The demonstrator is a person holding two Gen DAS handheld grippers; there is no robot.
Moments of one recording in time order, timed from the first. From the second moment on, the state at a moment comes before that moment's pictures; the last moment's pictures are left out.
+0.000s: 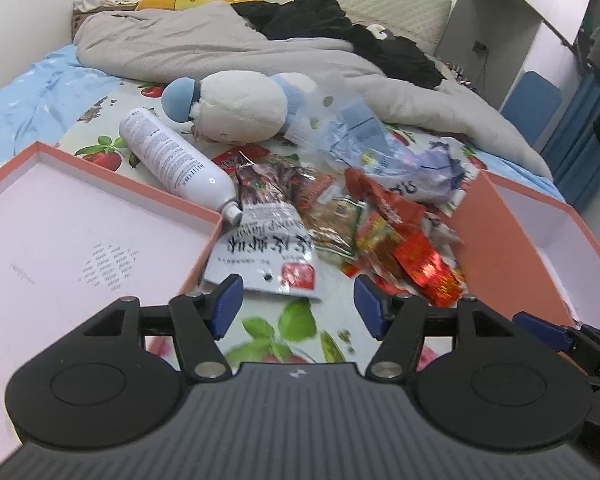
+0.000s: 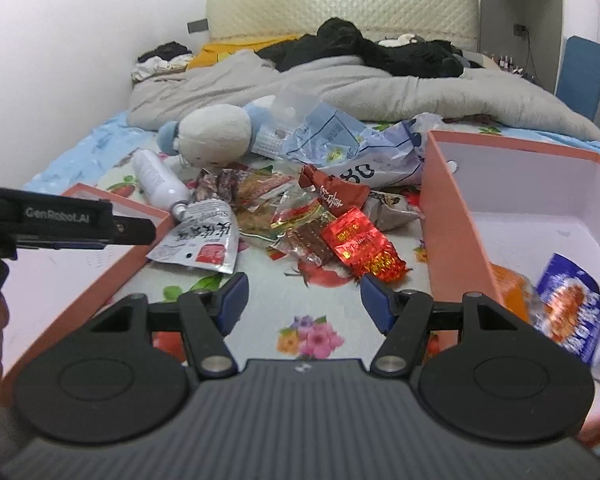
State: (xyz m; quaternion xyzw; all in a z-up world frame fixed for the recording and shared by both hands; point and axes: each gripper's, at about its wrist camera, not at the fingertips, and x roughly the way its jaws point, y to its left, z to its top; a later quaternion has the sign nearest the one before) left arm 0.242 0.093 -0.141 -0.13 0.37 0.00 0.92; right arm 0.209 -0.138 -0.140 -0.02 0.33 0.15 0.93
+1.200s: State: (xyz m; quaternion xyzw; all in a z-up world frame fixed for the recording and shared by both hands) left arm 0.374 0.073 -0.229 -0.07 0.42 0.05 0.91; right arm 0.323 -0.115 -0.221 -0.16 0.37 0.08 0.91
